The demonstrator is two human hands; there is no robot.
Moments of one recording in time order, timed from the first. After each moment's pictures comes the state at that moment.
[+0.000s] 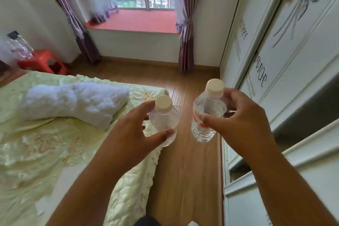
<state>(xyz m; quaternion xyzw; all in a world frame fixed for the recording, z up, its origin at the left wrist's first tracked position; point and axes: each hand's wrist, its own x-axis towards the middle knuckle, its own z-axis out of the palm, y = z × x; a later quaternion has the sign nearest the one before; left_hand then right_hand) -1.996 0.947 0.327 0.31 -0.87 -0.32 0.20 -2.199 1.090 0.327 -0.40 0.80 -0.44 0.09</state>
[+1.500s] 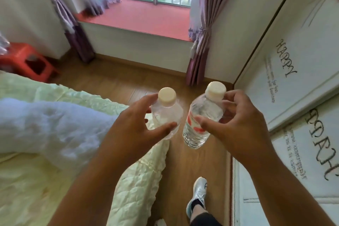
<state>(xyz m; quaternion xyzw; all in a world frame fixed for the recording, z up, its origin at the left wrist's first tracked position) -2.234 0.564 0.300 0.35 -0.84 -0.35 0.22 -2.423 0.698 0.308 -0.41 0.80 -0.42 0.14</state>
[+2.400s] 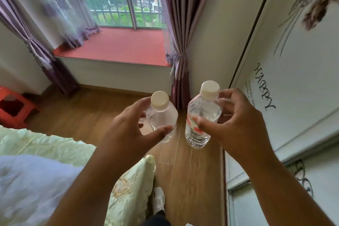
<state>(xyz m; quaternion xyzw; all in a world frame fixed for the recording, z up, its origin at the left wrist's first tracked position) -2.517 0.484 0.330 0.32 -0.87 -0.29 0.22 -2.709 0.630 0.334 -0.42 0.79 -0.45 0.07</state>
